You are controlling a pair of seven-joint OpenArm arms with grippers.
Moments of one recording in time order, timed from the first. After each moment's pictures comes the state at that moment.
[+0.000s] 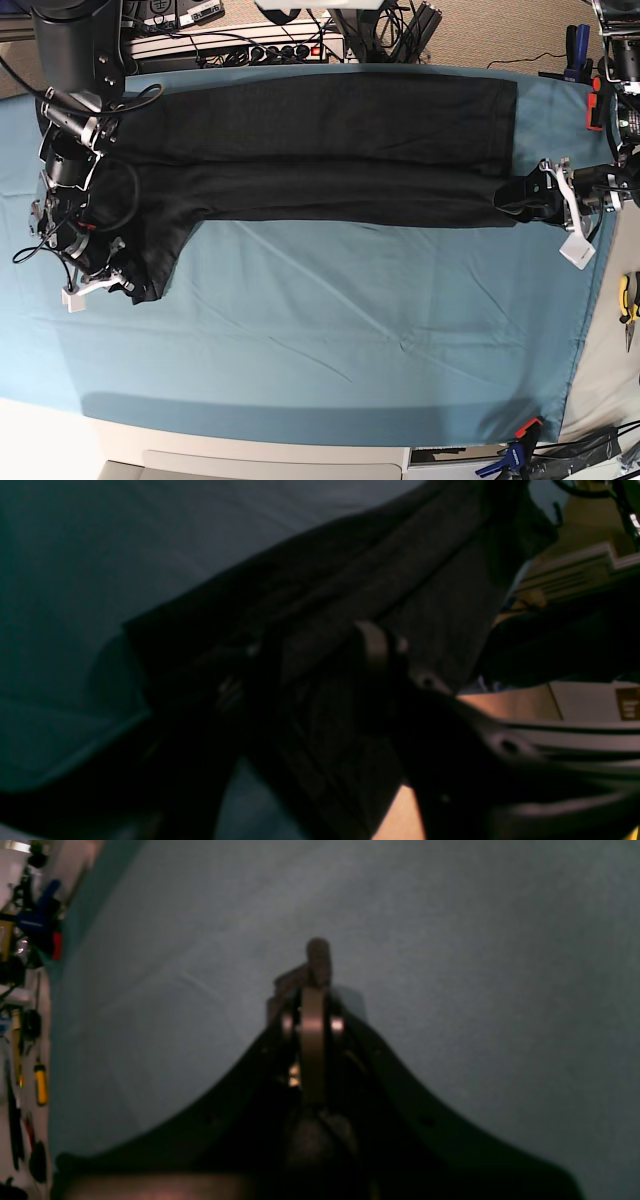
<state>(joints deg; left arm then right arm) 0.6 -34.9 -11.4 81.1 -82.6 -43.1 75.0 34.7 26.4 27.0 28.1 34.6 39.1 -44.0</state>
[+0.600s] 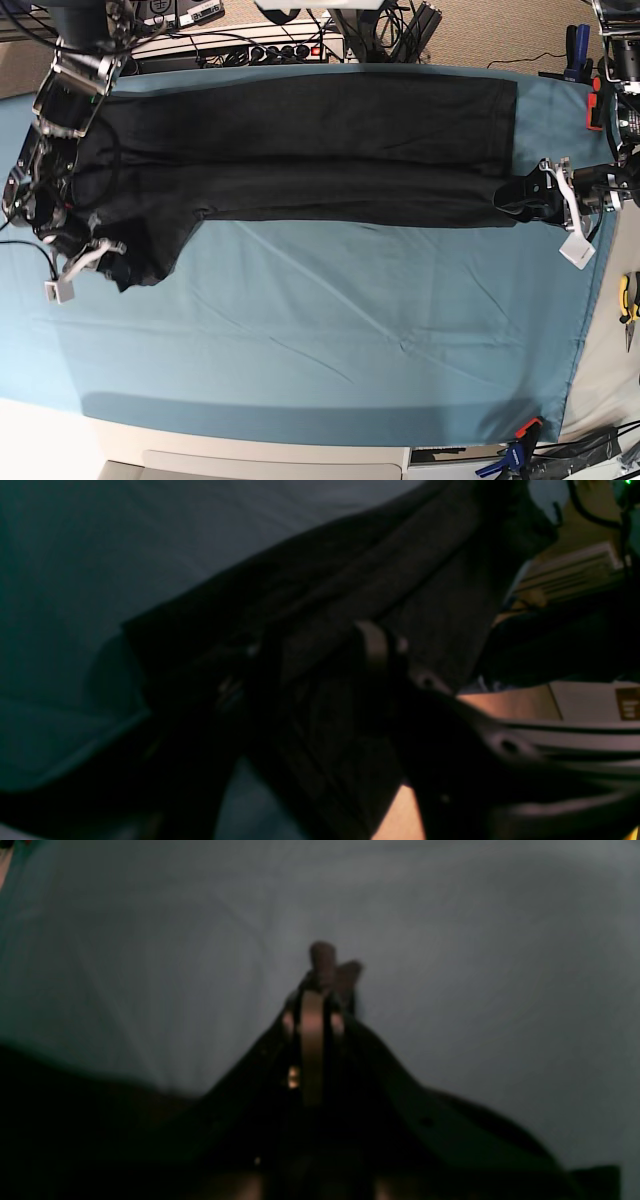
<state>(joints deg) 0.6 -34.9 -11.4 81.1 -82.7 -43.1 75.0 14.3 26.5 26.6 70.5 43.5 39.6 -59.9</state>
